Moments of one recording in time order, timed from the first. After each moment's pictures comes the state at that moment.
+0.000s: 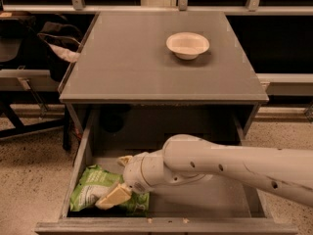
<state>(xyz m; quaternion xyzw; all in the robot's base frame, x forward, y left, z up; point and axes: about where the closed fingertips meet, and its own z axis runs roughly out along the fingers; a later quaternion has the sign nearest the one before) 0.417 0.122 0.655 -0.54 0.72 0.30 0.32</state>
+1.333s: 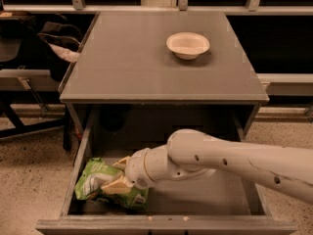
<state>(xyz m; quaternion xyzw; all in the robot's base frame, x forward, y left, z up) 0.420 0.123 0.667 -0.54 0.71 0.33 0.32</state>
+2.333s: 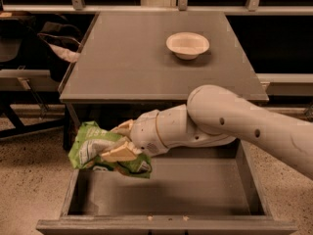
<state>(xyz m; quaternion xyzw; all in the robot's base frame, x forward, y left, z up) 0.445 0.105 0.796 -0.57 0.65 0.33 0.39</state>
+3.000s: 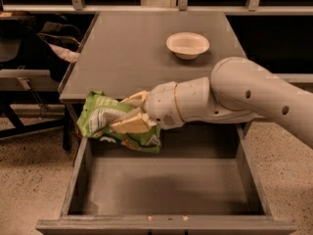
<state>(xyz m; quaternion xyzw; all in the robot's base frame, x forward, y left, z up) 0.476 0.076 0.862 -0.56 0.62 0.33 0.43</state>
